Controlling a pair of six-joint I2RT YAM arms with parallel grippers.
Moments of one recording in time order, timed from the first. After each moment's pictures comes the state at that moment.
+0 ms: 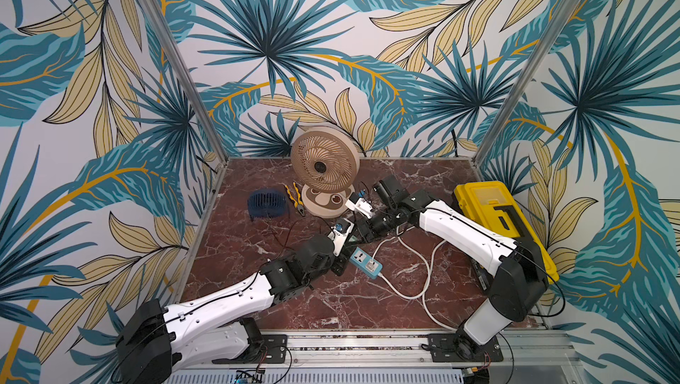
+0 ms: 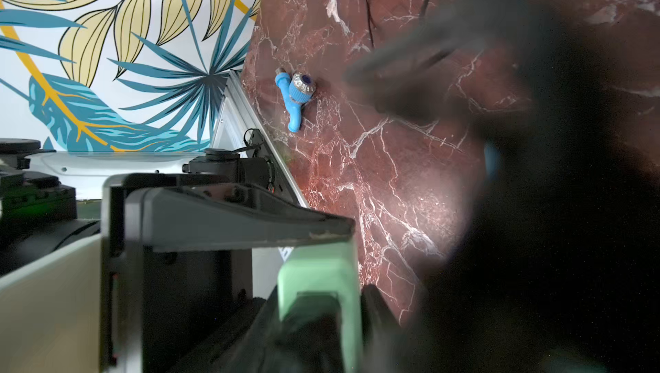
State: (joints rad) left arm -0.94 1.09 0.67 -0.06 -0.19 -0.19; right arm 0.62 1.66 1.41 -0.81 -0.75 0.25
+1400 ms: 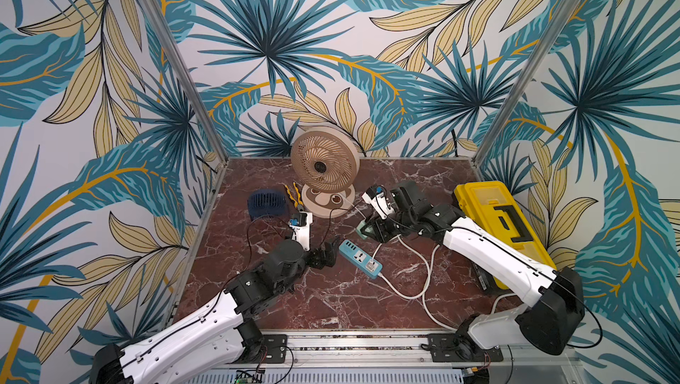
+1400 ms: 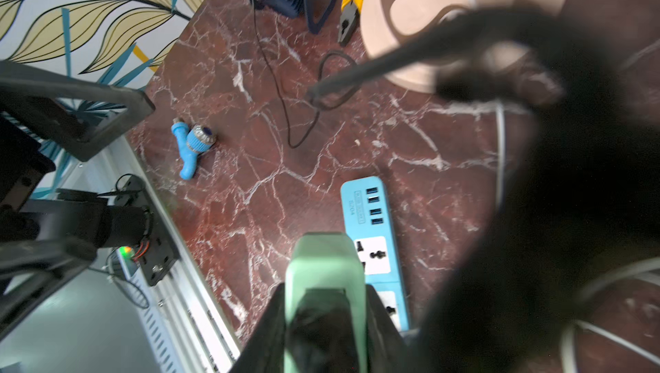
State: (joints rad) left arm -0.85 0.82 0.59 -0.14 -0.29 -0.52; right arm 0.63 1.41 1.24 -0.65 -0.28 0.15
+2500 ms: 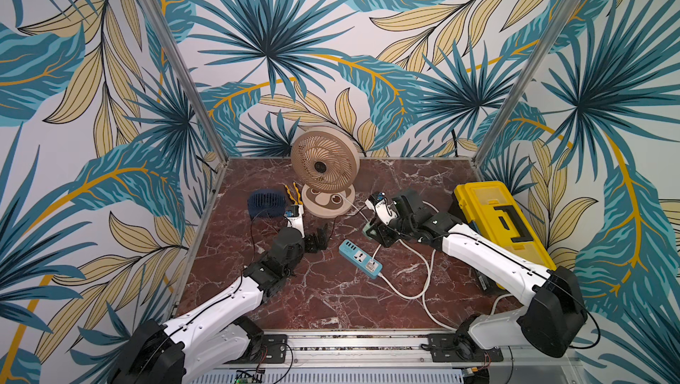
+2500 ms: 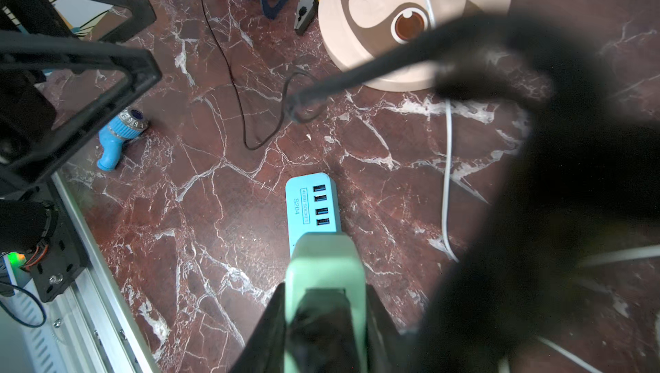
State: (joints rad) left arm -0.59 1.01 0.47 0.17 -0.25 -0.47; right arm 0.60 1.41 1.07 -0.50 -0.23 0.03
